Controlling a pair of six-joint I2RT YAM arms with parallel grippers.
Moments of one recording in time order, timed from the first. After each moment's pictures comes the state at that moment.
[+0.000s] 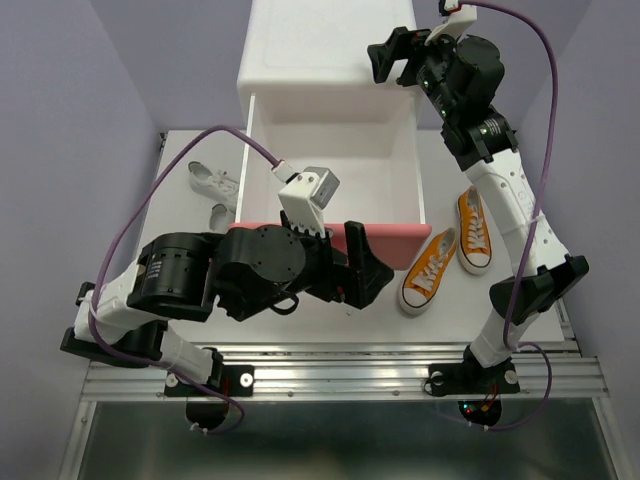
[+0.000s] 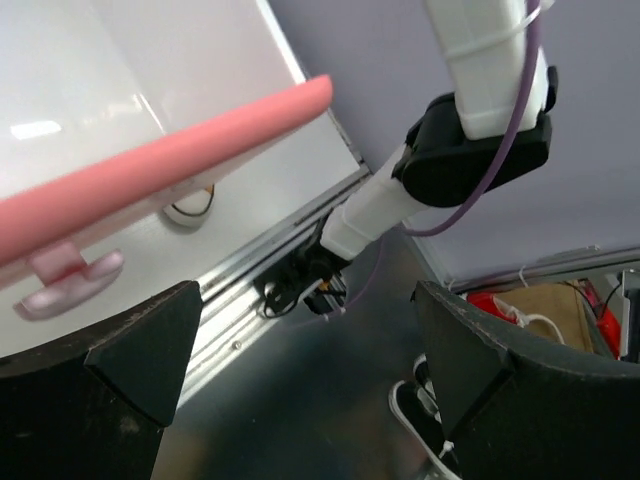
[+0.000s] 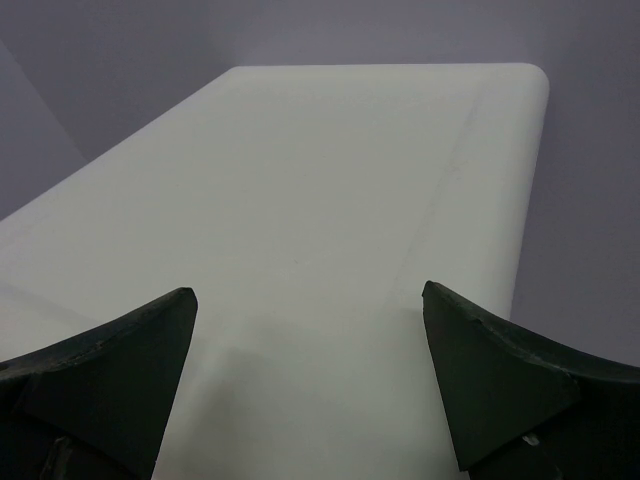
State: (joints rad) left arm -1.62 1.38 2.15 -1.19 -0.61 -0.90; right arm 0.41 1.73 2.12 -0.22 0.02 0.16
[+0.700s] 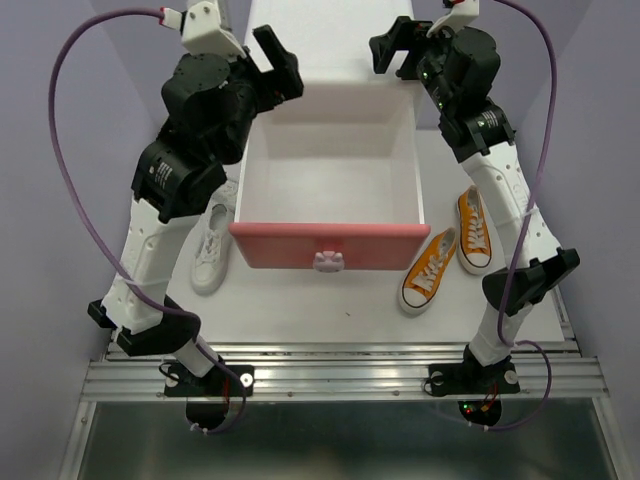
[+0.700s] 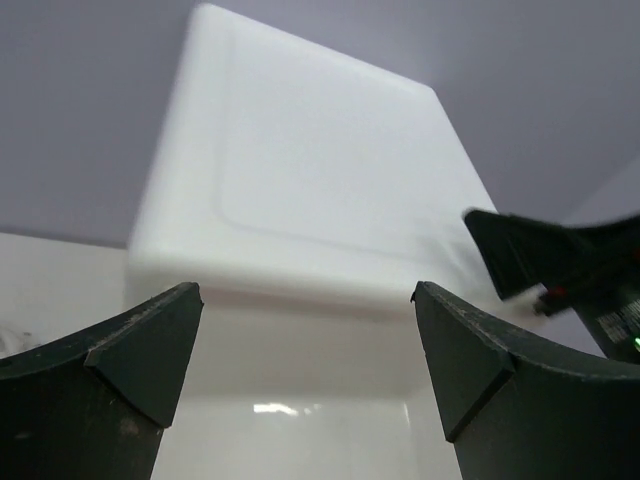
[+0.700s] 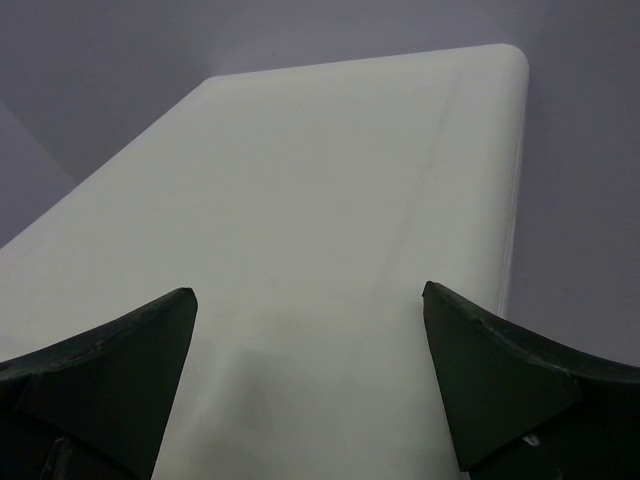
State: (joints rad) left arm -0.79 1.58 2.43 -0.78 -0.57 -0.38; right arm 0.41 1.79 2.23 -0.28 0.05 0.24
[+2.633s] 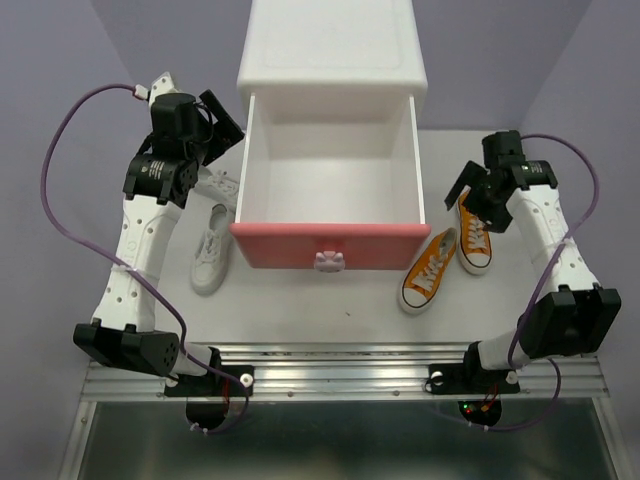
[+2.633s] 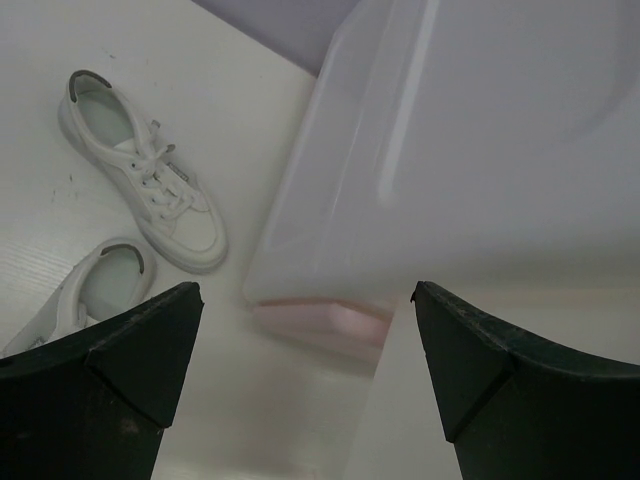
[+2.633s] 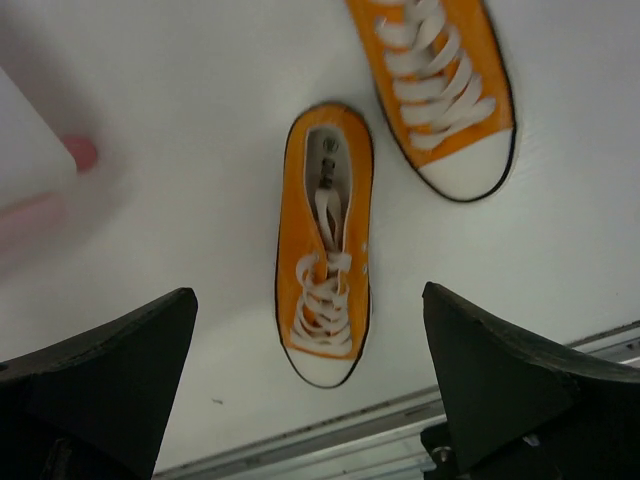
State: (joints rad) left arm -0.19 1.38 1.73 -0.76 -0.19 -0.65; right arm 0.01 1.45 1.51 -1.10 0.17 0.60
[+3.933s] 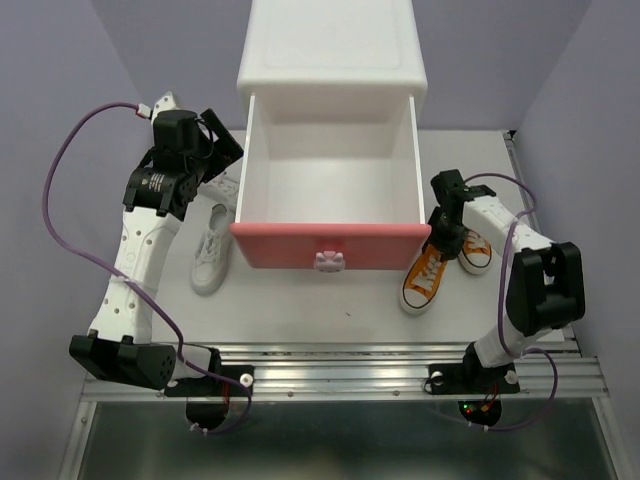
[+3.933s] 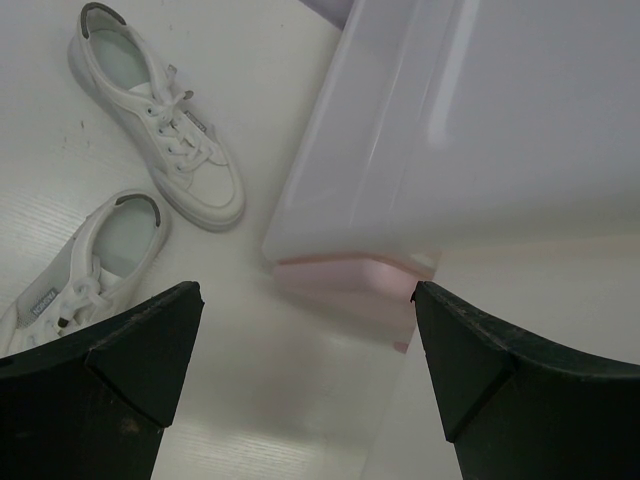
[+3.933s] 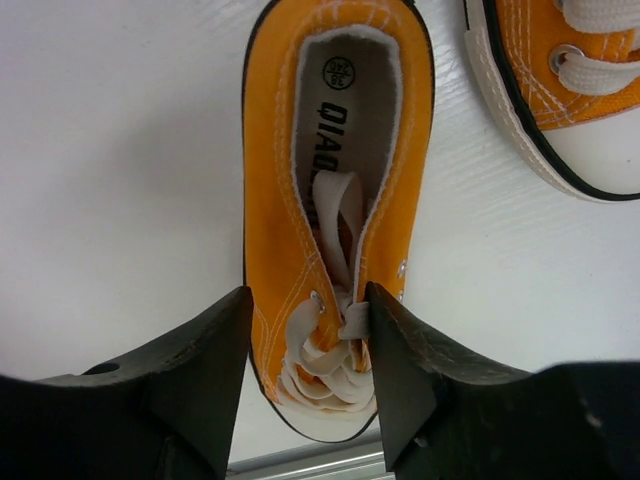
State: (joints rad) left arm -0.19 1.31 1.60 -0.80 -0.17 -0.67; right arm 0.20 1.61 1.17 -0.91 0.15 0.71
